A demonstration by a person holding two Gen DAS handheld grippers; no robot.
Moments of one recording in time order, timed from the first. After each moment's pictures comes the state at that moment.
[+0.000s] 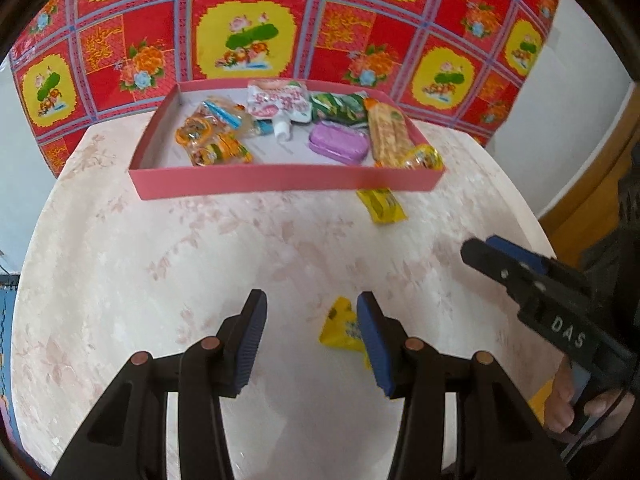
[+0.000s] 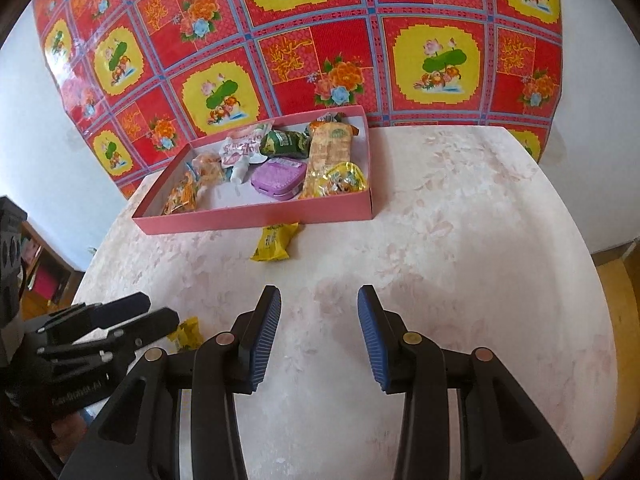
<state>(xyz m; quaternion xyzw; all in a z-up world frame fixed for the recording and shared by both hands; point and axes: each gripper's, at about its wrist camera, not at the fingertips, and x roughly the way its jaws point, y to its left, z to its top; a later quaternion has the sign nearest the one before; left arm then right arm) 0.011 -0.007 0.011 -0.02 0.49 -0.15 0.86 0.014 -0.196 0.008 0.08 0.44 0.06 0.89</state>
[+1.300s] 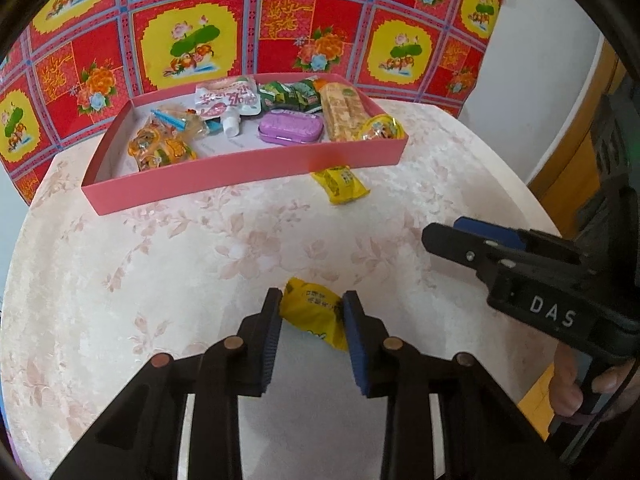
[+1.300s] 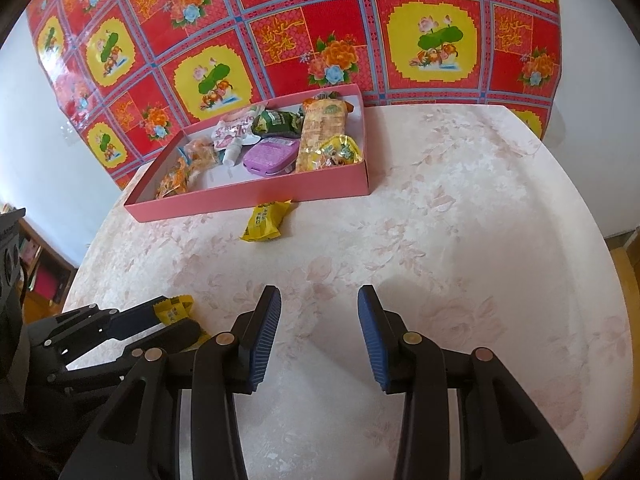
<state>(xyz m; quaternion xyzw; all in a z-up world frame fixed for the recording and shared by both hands) 0.004 -0.034 -0.002 0.02 0.47 -0.19 0.86 0.014 -0.196 -0.007 0.09 0.45 0.06 0.89</state>
